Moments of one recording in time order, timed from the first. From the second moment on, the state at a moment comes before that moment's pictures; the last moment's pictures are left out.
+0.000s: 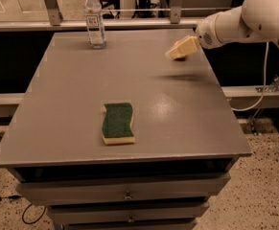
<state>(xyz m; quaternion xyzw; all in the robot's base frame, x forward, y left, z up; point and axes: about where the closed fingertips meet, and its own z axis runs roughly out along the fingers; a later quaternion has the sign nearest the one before) 0.756 -0.168 0.902 -0.40 0.78 0.11 0.47</state>
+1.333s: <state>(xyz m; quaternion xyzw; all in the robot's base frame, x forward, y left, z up) 0.794 -0.185 0.850 -0.34 0.79 0.17 0.48</state>
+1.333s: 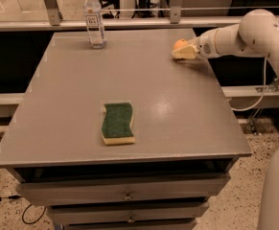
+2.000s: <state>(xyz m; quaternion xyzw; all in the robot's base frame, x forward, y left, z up) 0.766 -0.175 0.883 -0.37 0.76 0.20 0.49</state>
